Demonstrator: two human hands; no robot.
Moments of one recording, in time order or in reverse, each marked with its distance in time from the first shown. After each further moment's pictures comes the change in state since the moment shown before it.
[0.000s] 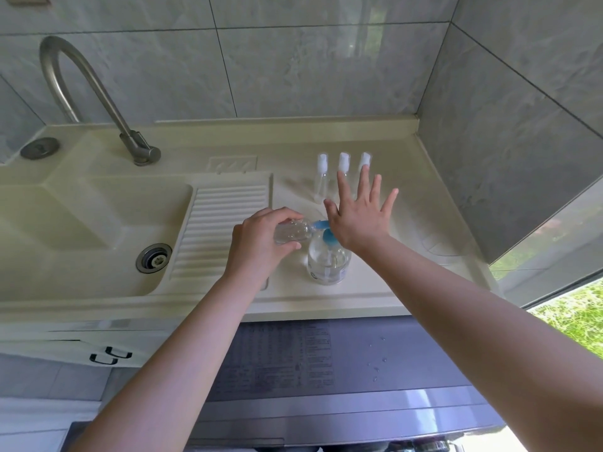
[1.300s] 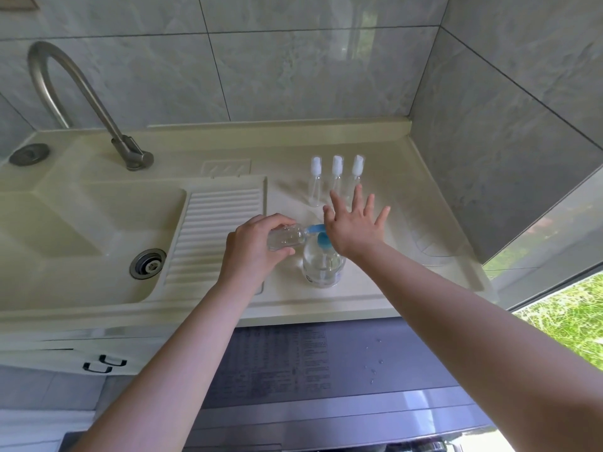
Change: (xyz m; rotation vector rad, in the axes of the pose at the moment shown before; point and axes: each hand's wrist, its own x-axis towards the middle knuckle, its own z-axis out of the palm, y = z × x) left_hand -0.002 -0.005 0.003 -0.050 -0.013 -0.017; right_hand -0.005 0.001 0.002 0.079 -0.137 0.058
